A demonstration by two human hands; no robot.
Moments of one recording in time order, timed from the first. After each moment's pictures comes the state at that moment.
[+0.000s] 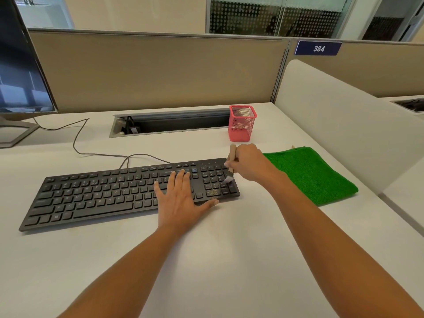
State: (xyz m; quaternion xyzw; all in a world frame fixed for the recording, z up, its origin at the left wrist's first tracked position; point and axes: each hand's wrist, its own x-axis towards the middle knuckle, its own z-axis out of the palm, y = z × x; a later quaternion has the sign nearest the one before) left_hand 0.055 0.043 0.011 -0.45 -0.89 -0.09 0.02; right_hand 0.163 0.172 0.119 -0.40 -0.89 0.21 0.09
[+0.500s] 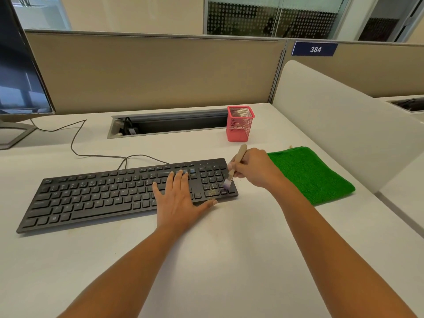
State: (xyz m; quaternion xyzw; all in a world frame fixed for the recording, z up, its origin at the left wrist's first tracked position) left_hand 0.054 0.044 0.009 -0.45 -0.89 -0.09 0.02; right_hand 0.183 0.170 0.114 -0.40 -0.84 0.34 0.14
